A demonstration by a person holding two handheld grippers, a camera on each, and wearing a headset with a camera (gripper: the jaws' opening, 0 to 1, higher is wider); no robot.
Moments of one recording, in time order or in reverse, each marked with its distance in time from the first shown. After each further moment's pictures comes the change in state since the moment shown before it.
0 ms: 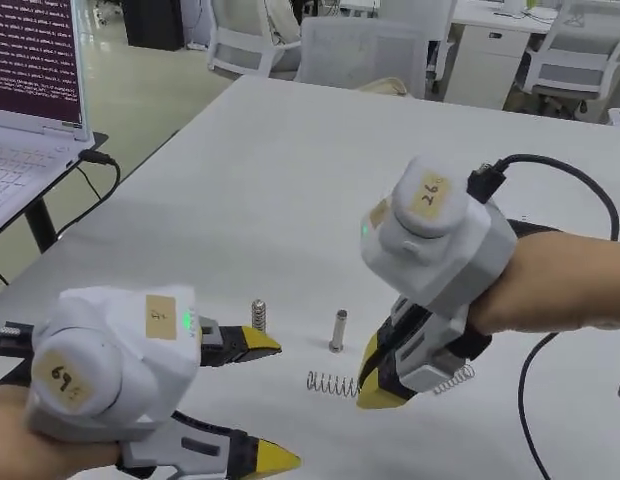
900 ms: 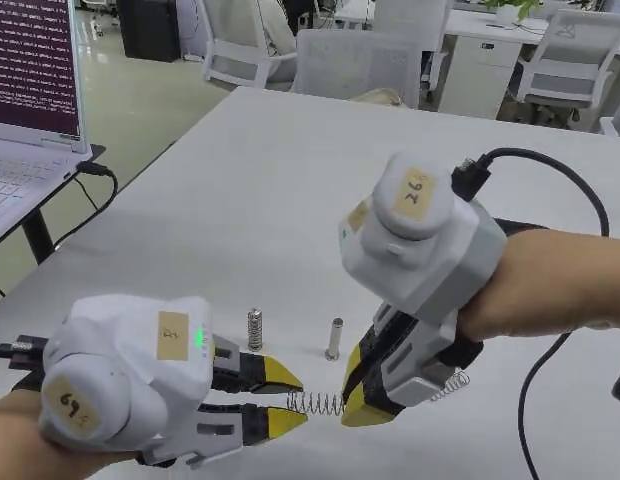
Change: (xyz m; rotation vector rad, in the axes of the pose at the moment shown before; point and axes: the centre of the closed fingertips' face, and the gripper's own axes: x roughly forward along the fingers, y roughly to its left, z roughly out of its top) left arm 0.006 -0.002 0.013 0.113 -0.025 0.002; right arm -0.005 0.017 0.011 -0.043 -0.002 0.033
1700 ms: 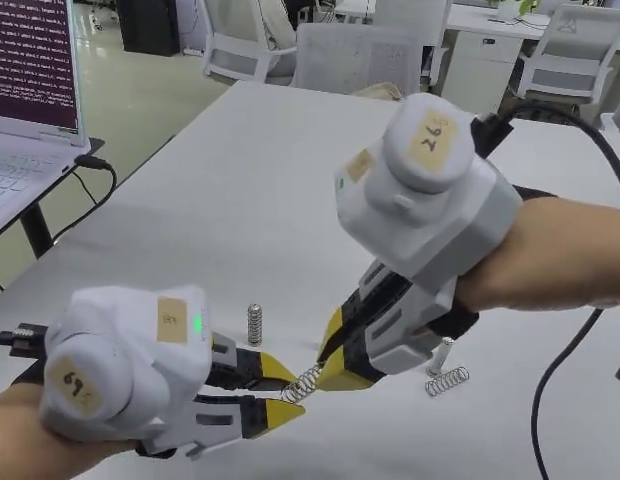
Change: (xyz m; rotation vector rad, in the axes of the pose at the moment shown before) left arm 0.000 0.001 -0.003 -0.084 -0.001 -0.003; right arm -0.021 -0.001 0.038 -0.053 -0.108 -0.057
